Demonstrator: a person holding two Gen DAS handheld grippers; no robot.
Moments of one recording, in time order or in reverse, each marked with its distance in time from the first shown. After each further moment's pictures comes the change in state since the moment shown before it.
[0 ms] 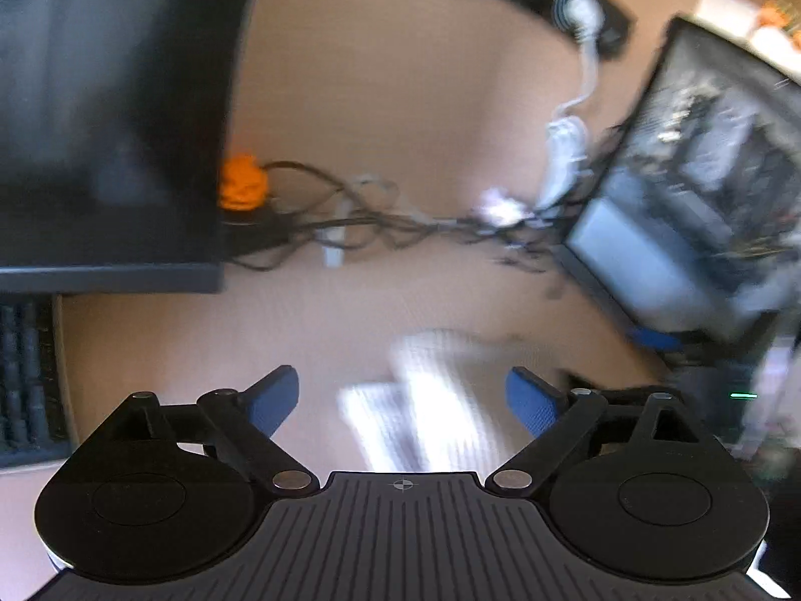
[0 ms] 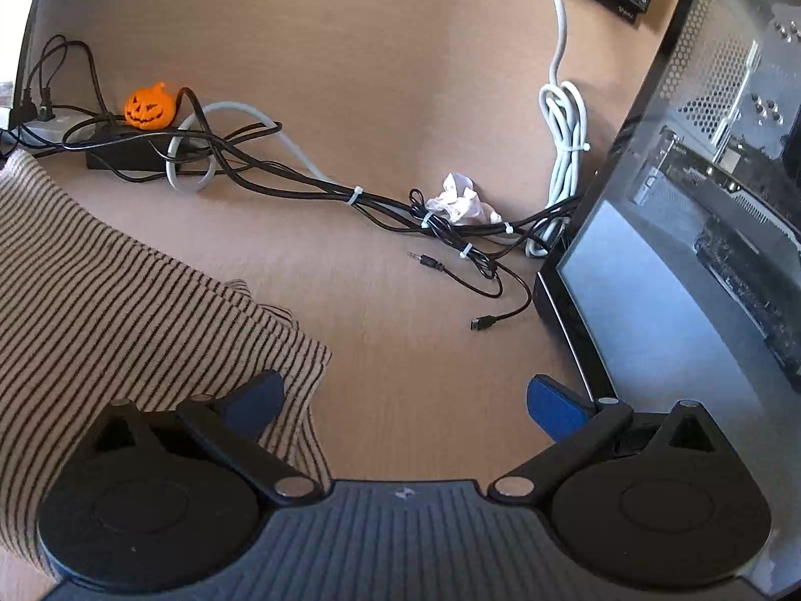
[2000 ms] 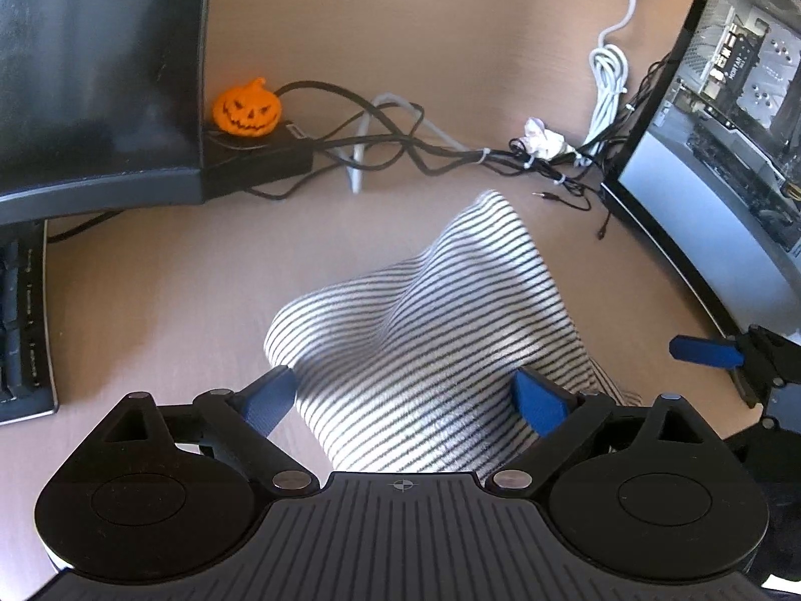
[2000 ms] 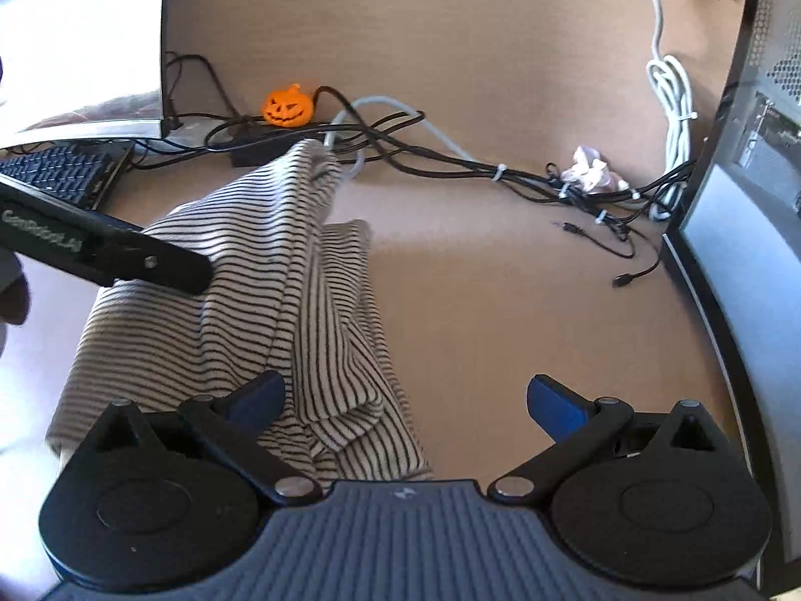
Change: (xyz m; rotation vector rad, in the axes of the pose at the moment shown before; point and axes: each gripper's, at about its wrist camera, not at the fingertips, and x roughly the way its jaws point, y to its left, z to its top) left arm 0.047 0.007 -0.019 0.019 0.116 0.170; right arm -0.044 0.037 -0.003 0.042 0.075 0.328
